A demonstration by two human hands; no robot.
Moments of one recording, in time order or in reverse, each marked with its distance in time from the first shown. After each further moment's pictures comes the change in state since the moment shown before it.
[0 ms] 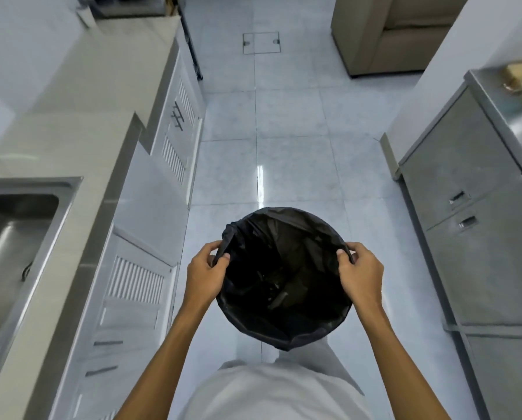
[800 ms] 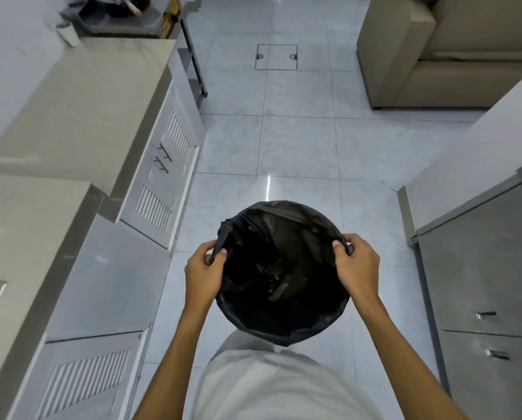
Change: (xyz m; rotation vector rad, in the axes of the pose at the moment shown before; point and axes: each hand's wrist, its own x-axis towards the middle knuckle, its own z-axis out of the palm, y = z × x) left_hand 0.362 0.211 0.138 -0.147 0.188 -0.059; right_hand 0.443 -0.173 0.052 -0.039 -0.094 -0.092
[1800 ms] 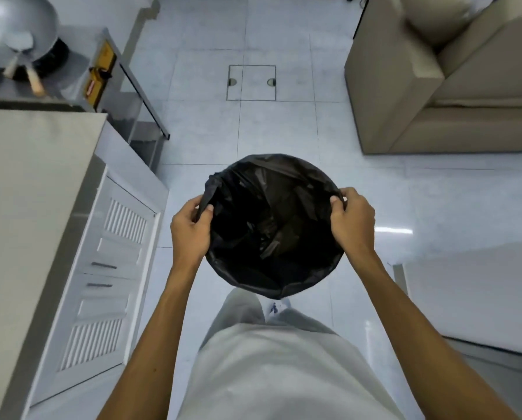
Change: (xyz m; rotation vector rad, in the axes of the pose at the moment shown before) left_hand 0.543 0.360 0.272 0.002 0.020 0.223; right_hand 0.646 -0.264 0.043 -0.105 0.062 -0.077
